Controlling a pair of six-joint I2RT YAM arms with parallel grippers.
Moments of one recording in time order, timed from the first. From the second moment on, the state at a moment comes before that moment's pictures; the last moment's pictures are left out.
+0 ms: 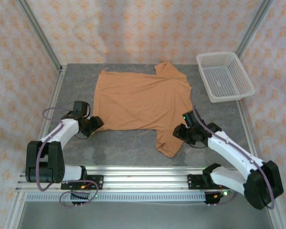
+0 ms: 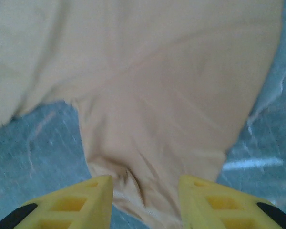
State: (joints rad) left arm 0.05 1.34 0.68 -0.54 0.21 -0.65; right arm 0.50 1.03 0.64 -0.69 -0.13 0.91
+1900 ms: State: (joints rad) left arm 0.13 1.05 0.65 -0.69 0.07 -0.65; right arm 0.81 0.57 0.74 -1.26 0.22 1.17
